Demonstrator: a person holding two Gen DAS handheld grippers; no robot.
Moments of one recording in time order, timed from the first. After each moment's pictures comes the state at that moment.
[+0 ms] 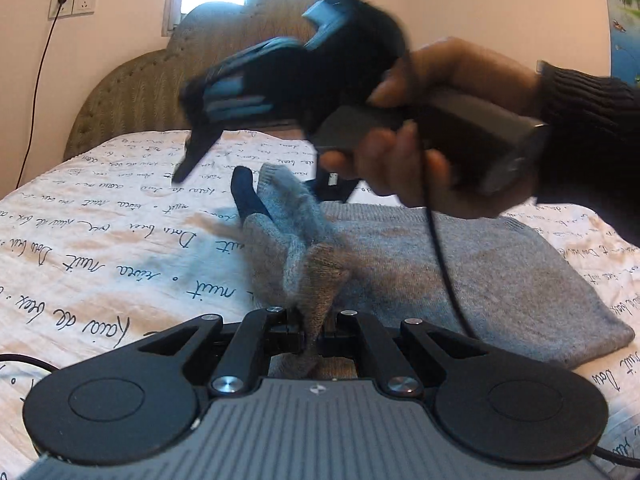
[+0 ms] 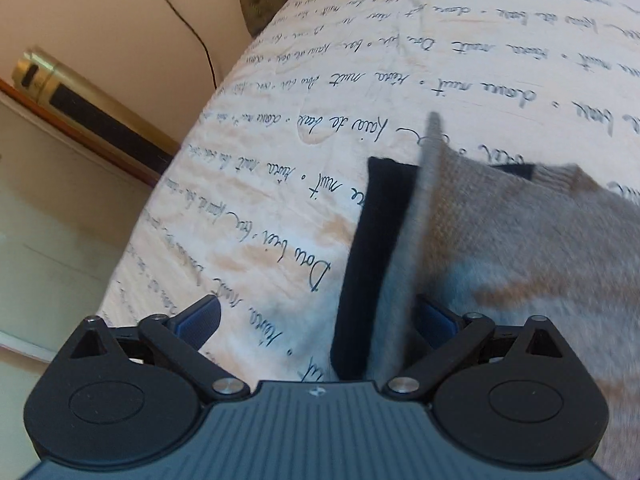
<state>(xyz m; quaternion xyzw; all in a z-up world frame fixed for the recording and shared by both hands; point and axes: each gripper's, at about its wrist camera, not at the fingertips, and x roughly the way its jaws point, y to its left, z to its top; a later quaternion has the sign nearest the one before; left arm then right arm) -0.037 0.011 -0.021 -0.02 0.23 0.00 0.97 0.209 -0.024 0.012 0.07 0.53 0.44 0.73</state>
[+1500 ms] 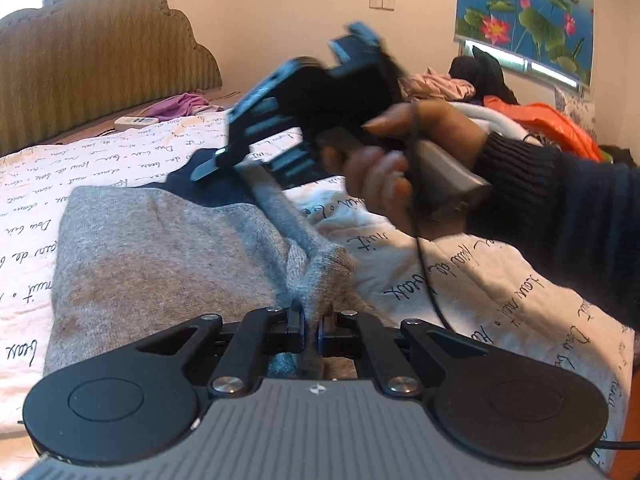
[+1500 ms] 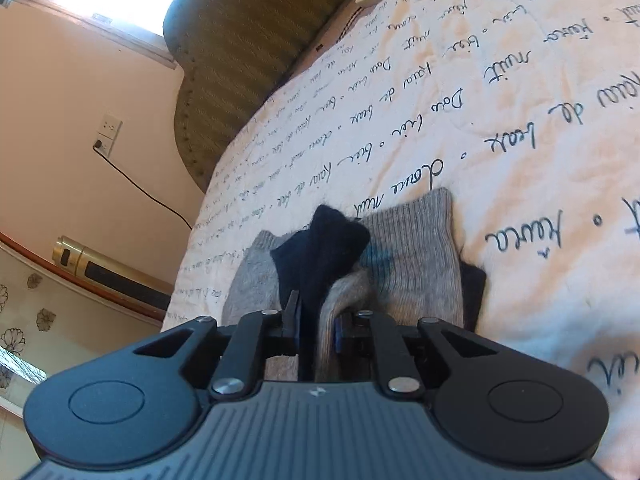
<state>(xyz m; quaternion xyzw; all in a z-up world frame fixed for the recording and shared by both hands) -0.003 -0.191 -0.027 0.06 0.27 -0.24 0.93 0.260 -0.379 -0.056 0.32 0.44 0.37 0.75</state>
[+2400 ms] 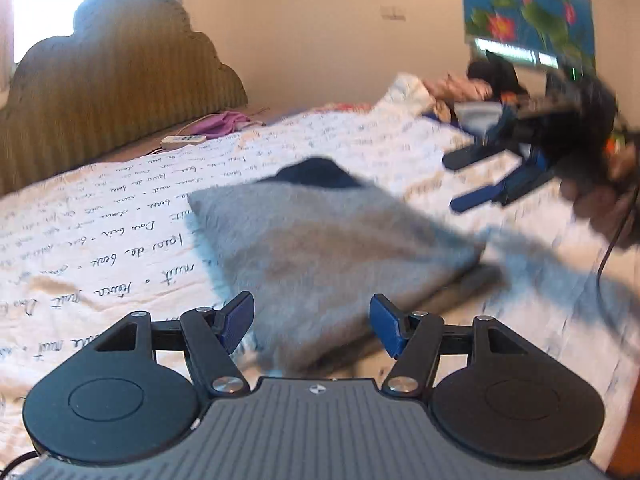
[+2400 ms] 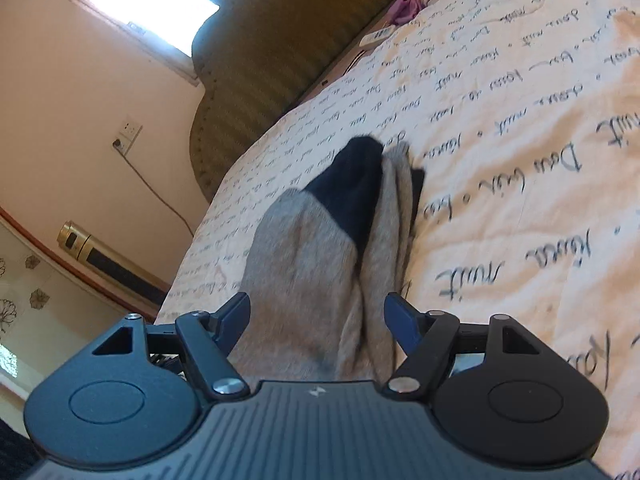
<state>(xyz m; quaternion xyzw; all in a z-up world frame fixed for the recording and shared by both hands) -0.038 -0.081 -0.021 0.12 0.25 -0.21 0.94 0.099 -0.447 -0.044 0.31 0.38 0.35 0.79</state>
